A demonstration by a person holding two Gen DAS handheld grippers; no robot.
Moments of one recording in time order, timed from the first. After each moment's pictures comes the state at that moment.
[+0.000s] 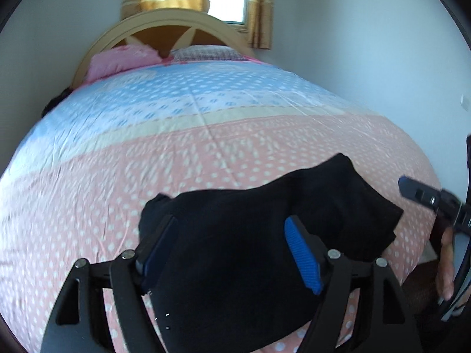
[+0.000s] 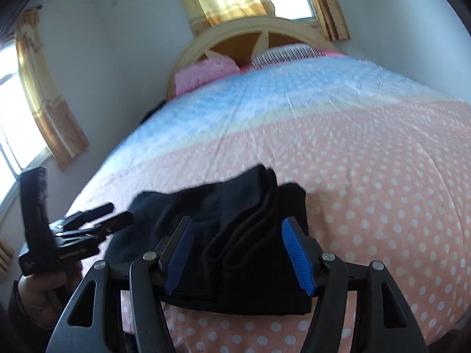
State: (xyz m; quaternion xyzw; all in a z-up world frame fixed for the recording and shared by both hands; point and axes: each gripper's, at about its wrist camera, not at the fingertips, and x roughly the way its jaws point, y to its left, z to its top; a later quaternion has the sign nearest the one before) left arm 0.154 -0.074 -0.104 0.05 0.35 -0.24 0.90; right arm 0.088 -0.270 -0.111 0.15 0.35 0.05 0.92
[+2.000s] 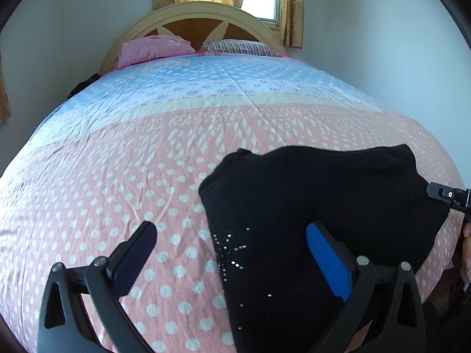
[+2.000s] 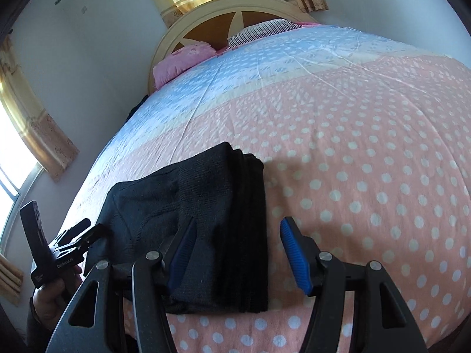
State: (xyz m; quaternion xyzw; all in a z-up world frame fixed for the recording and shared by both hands) left arm 0.160 -0.029 -0.143 0.04 0.35 -0.17 0.92; right arm 0.091 -0.316 -0.151 0.21 0.38 0.04 0.90
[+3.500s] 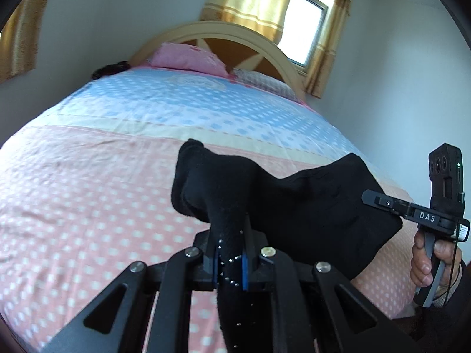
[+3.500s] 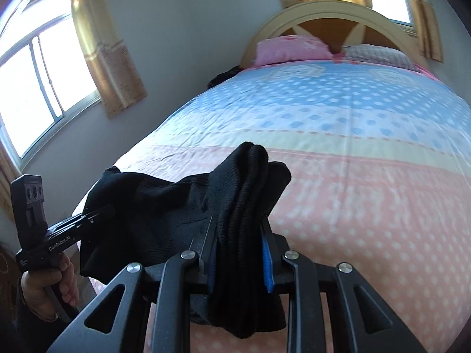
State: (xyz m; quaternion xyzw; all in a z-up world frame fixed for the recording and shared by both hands) left arm 0.171 0.106 -0.102 -0.10 0.32 -0.16 0.93; right arm 0.226 -0.114 -0.090 0.06 0.37 0.24 0.90
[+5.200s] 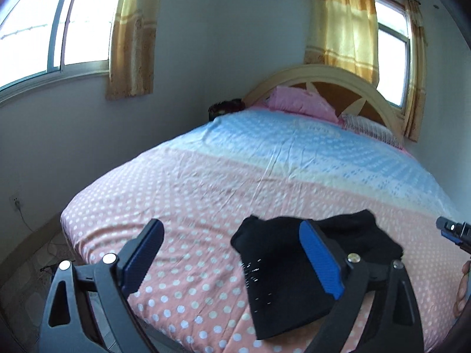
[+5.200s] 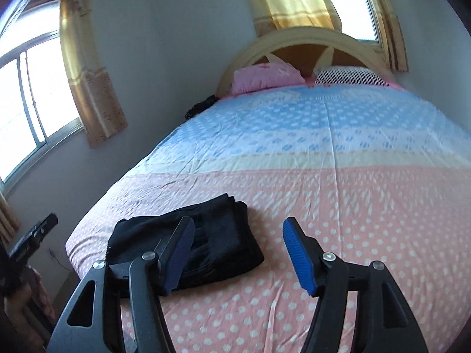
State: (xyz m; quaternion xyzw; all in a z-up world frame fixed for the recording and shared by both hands) left arm 0.091 0.204 -0.068 -0.08 0.23 0.11 0.96; right arm 0.138 -0.064 -0.045 0.07 0.29 0.15 0.94
